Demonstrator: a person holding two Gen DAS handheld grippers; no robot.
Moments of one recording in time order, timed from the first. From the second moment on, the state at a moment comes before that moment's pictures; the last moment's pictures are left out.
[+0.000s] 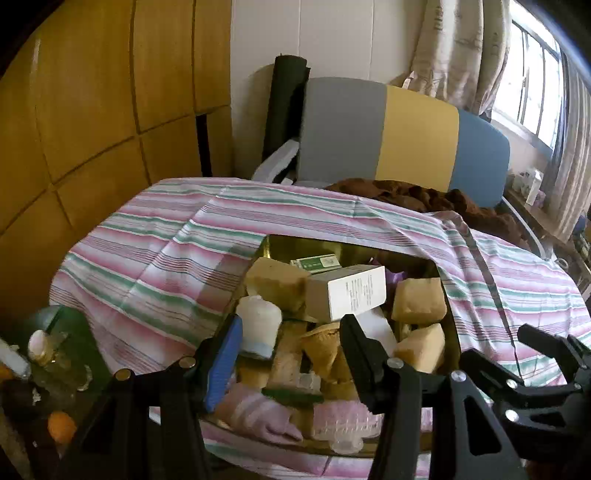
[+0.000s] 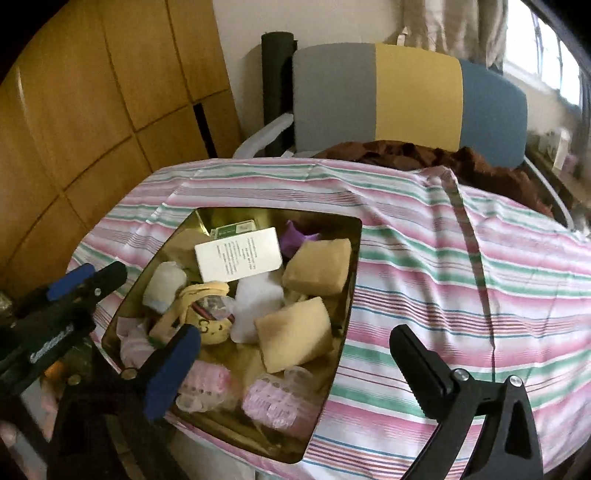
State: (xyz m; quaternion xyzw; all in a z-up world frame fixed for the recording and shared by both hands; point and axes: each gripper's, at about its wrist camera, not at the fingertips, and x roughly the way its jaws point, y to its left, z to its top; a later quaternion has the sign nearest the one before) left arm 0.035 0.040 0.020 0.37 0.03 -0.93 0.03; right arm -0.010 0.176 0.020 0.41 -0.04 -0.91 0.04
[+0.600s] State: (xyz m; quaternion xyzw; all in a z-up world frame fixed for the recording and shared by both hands) left arm 0.059 0.035 0.028 0.38 -0.01 -0.92 0.08; right arm 0.000 0.147 0.030 0.42 -0.01 -0.91 -0.03
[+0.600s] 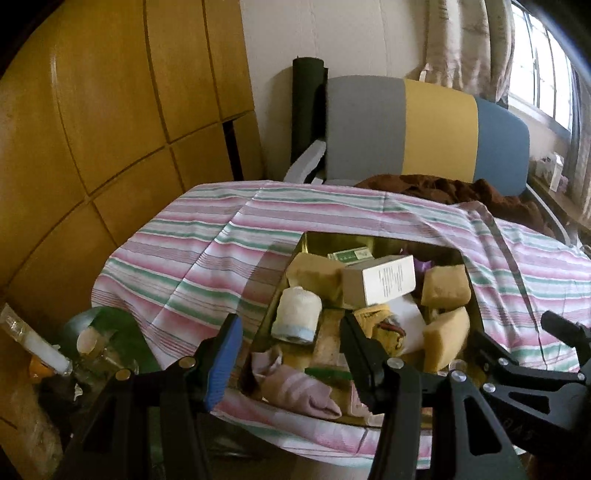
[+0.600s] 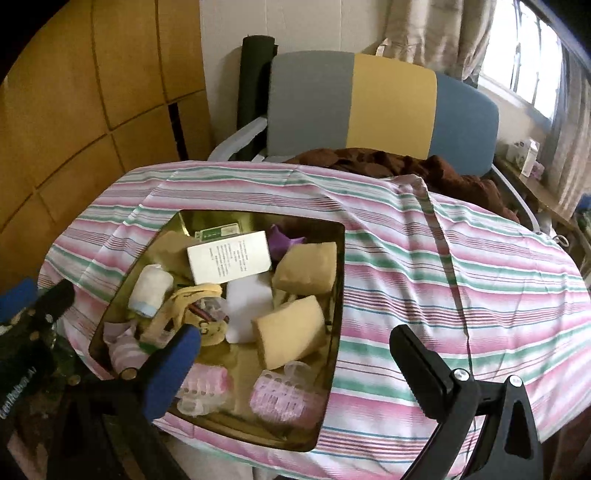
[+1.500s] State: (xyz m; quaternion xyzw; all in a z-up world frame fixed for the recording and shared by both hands) left arm 0.053 0.033 0.010 0.43 0.01 -0.90 0.04; right arm 0.001 0.147 0.031 0.41 -0.02 -0.91 -0.05
